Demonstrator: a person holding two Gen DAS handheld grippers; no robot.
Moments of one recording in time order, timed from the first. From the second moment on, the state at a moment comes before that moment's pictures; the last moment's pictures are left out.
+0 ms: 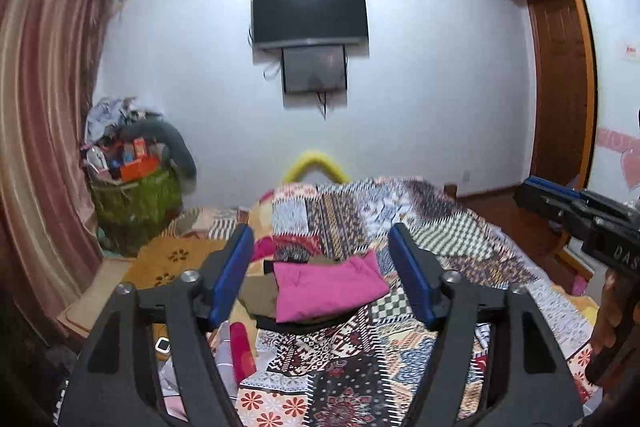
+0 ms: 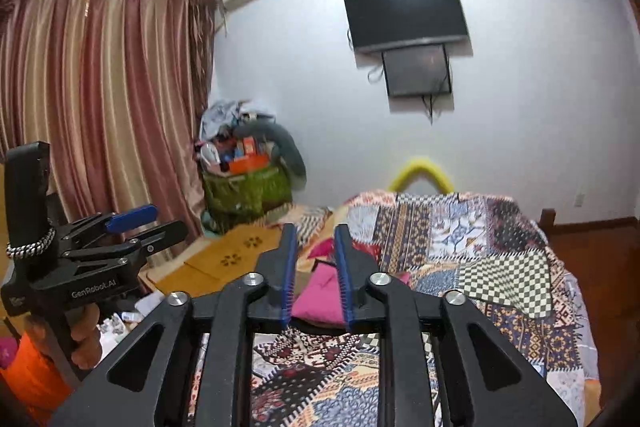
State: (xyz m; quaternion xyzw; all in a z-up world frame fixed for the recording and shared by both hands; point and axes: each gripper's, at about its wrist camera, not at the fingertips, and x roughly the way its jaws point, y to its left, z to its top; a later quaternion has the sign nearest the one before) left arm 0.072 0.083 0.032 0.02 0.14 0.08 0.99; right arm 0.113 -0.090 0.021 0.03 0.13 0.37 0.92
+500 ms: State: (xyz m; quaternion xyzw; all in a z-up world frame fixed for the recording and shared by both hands) left arm 0.011 0.065 0.030 0.01 0.10 0.09 0.99; right arm 0.062 -0.102 0.024 0.02 0.08 0.30 0.95
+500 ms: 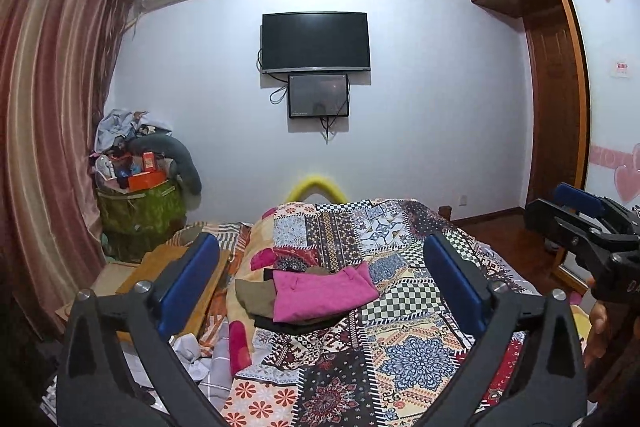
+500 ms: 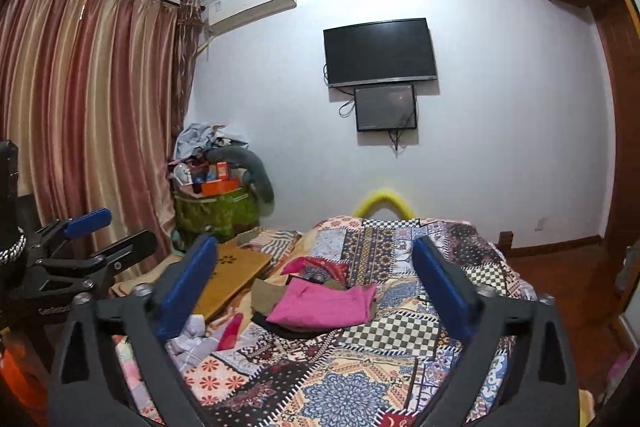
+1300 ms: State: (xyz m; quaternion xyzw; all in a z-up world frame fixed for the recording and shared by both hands) left arm 0.018 0.079 0.018 -0.03 0.12 0.08 0.99; right arm 0.051 -0.103 0.013 0.02 0.10 0.30 0.95
